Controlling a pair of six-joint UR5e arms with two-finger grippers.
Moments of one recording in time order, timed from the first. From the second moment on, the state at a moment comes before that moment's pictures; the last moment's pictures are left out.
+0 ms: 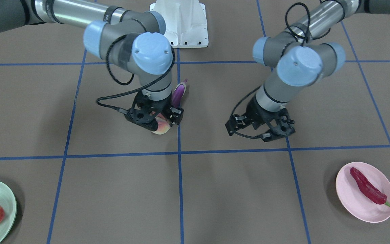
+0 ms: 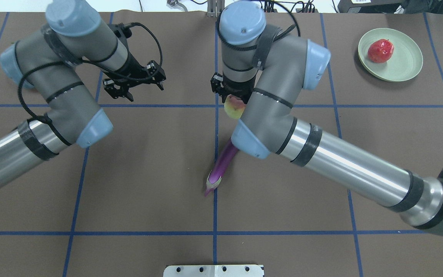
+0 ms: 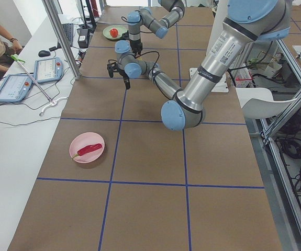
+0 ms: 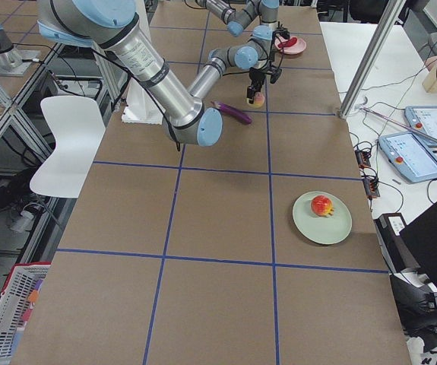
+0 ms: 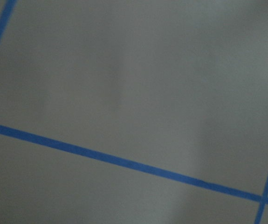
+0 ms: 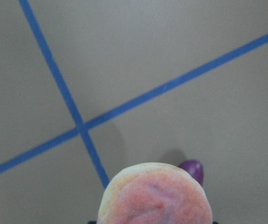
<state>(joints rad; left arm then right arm) -0.75 -2.24 -1.55 -1.82 -2.09 -1.36 0.75 -0.70 1.47 -1.74 2.03 1.48</state>
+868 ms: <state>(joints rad) -0.55 -2.36 -1.54 -1.79 -1.92 -0.99 1.21 -0.92 1.17 -1.48 2.07 1.18</state>
